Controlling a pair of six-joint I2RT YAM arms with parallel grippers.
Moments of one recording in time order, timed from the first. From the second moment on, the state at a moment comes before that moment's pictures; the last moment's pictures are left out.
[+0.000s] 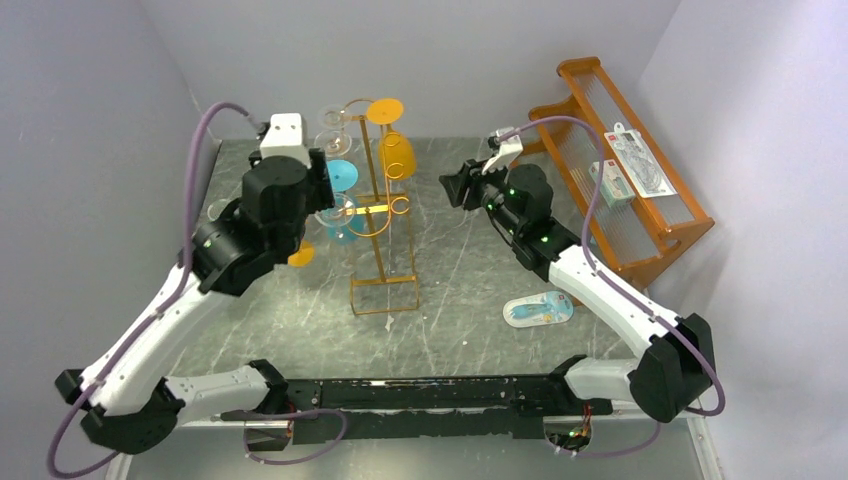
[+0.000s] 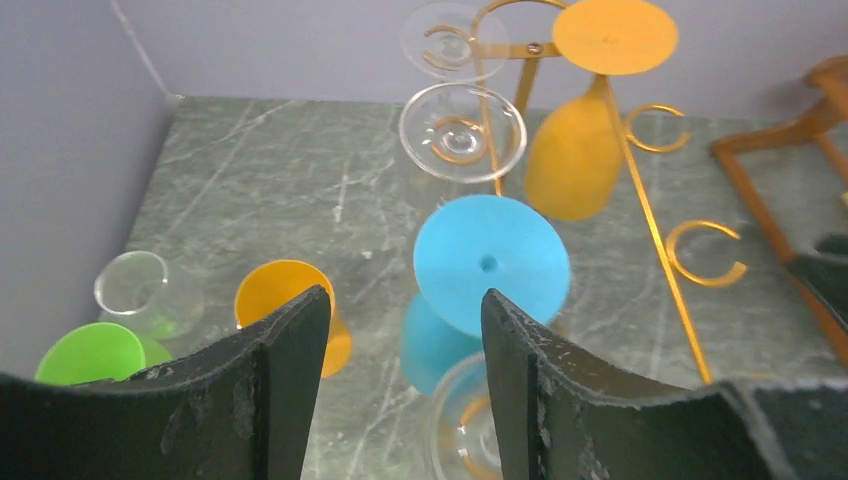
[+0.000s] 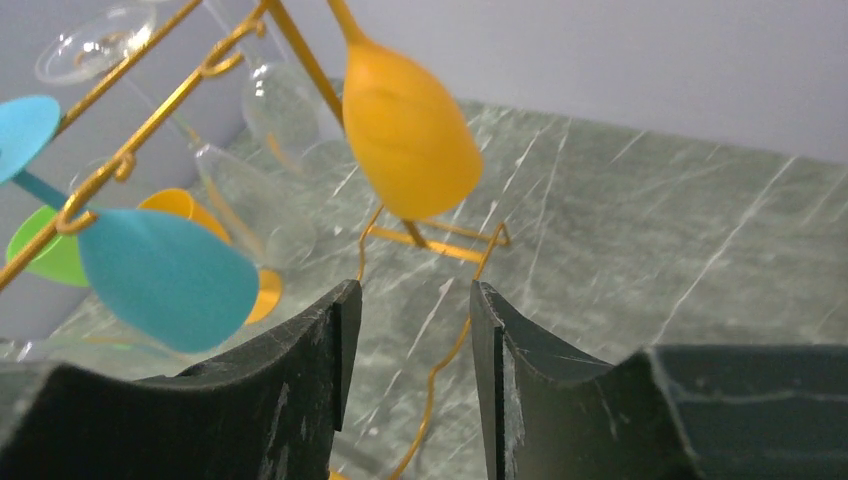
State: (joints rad) left arm -0.78 1.06 1.46 -0.68 -0.77 -0.29; right arm 0.56 1.26 1.00 0.20 0.00 0.23
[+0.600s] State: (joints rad) left arm -0.21 1.28 1.37 -0.64 -0.33 -0.21; right arm 0.56 1.20 0.90 0.08 -0.05 0.35
